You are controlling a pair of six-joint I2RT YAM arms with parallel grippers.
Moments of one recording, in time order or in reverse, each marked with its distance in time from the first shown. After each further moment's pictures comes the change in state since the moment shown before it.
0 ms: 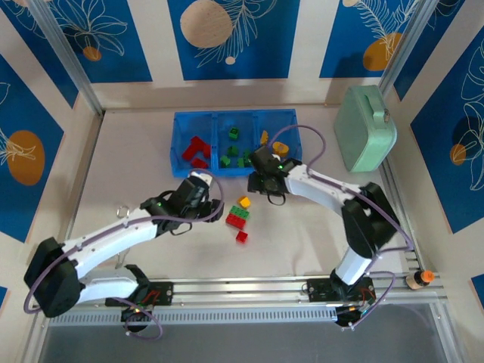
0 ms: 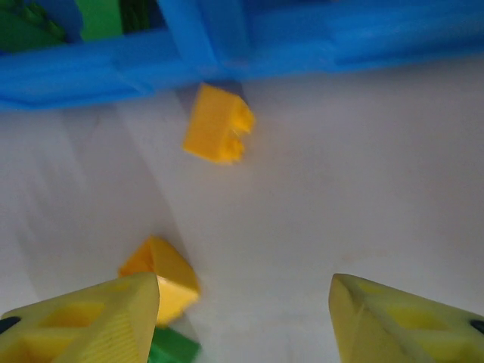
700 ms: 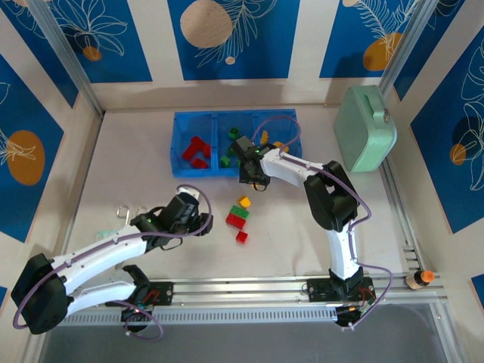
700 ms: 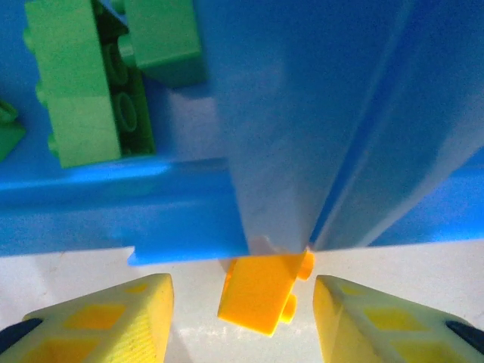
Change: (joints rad) left arm 0.000 -0.133 -0.179 0.007 -0.010 -0.076; right arm -0.021 0.329 0.314 -0.106 0.054 -0.014
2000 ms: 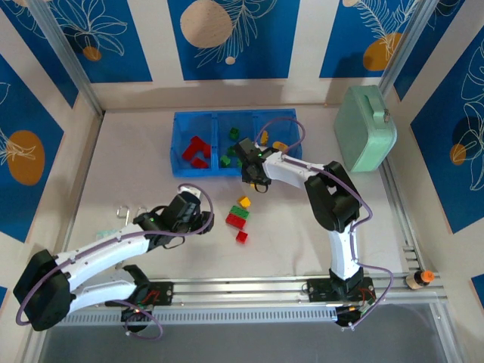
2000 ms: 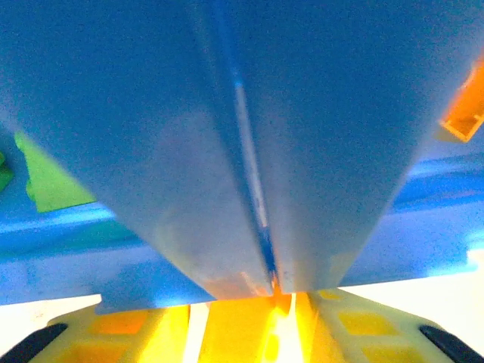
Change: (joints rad) left arm 0.000 0.032 0.000 0.044 0.000 -0.014; right arm -0.005 -0.022 -0.083 0.114 0.040 0.036
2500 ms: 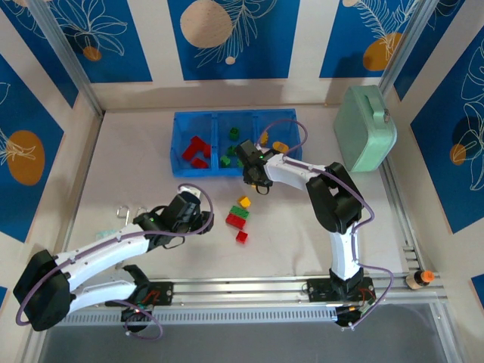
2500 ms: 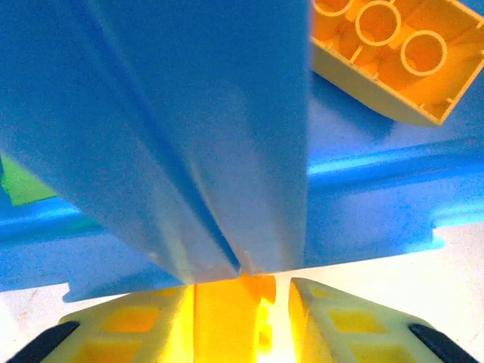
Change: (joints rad) left arm 0.000 -0.001 0.000 0.000 0.000 -0.001; right arm 0.005 -0.020 -0.036 0.018 0.017 0.018
